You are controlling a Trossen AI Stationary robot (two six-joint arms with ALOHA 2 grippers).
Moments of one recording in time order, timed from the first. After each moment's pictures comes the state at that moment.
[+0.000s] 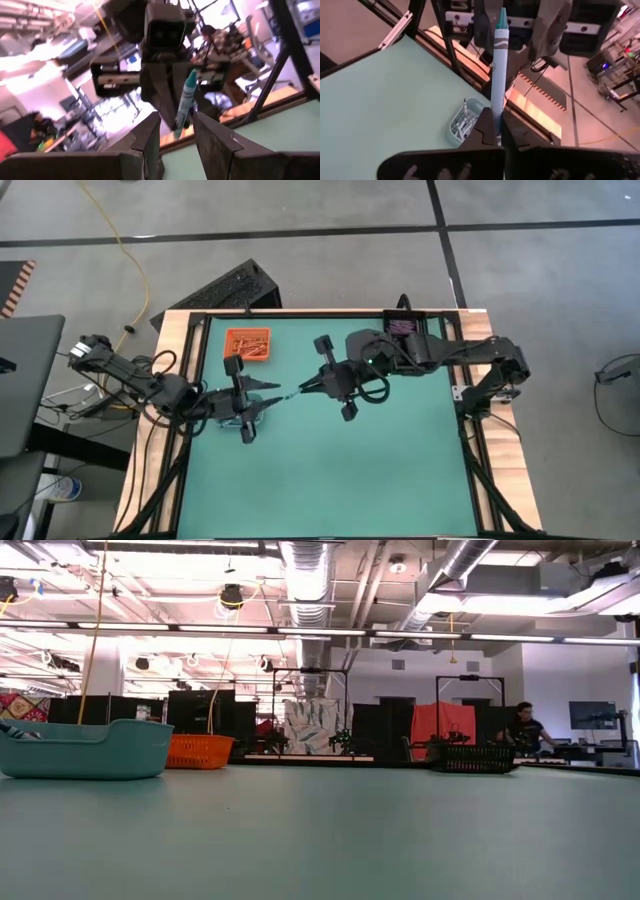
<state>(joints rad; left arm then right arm) -0.44 1.02 0.82 0.48 -0.62 0.67 0.09 1.67 1.82 -0.55 -0.05 -0.61</state>
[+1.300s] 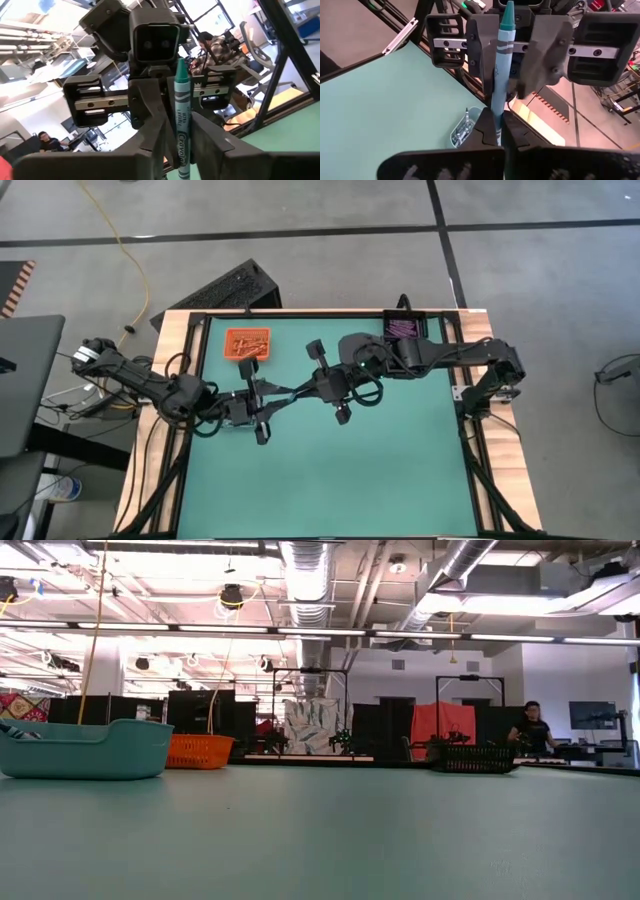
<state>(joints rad) -0.36 1.13 0.82 0.65 -0.49 0.76 0.10 1.71 1.82 -0.48 -0.10 -0.64</state>
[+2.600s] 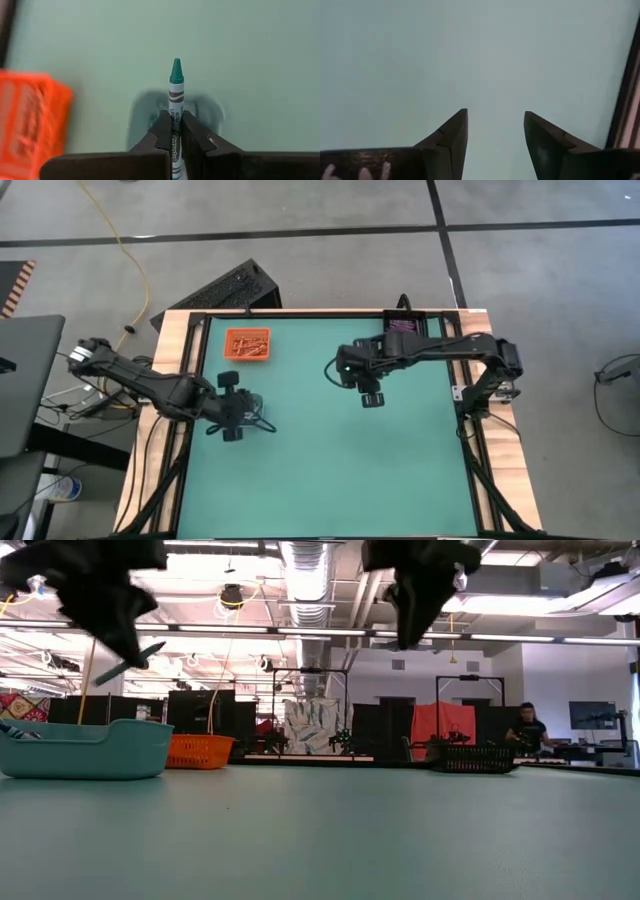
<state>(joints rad) -0.34 1.06 0.82 -0.83 -0.42 -0.30 -0.04 1.71 1.64 -1.22 0.15 -0.20</state>
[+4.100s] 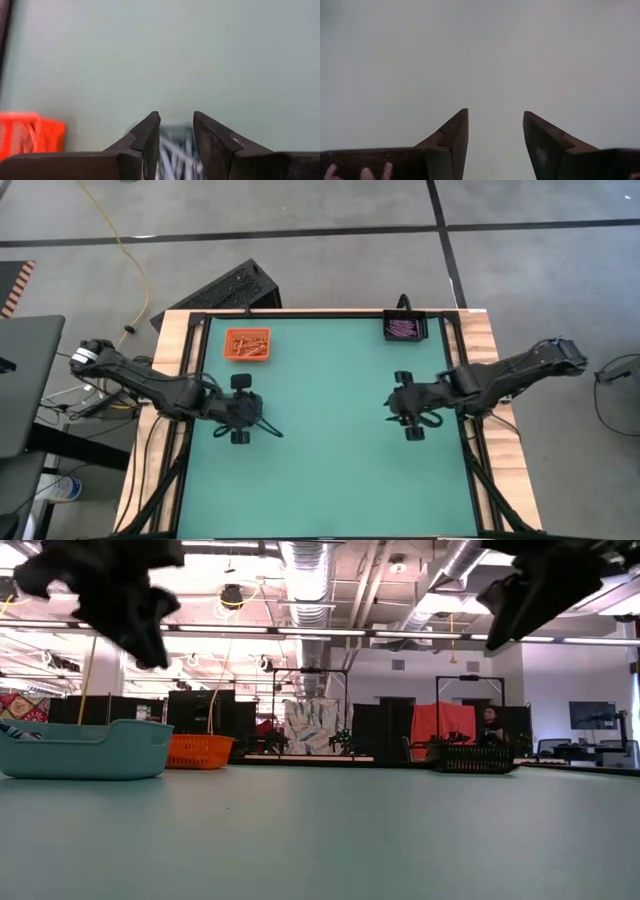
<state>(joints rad) -0.32 1.14 0.81 -0.70 -0.39 -0.17 0.25 1.10 0.88 -0.72 0.16 0.08</state>
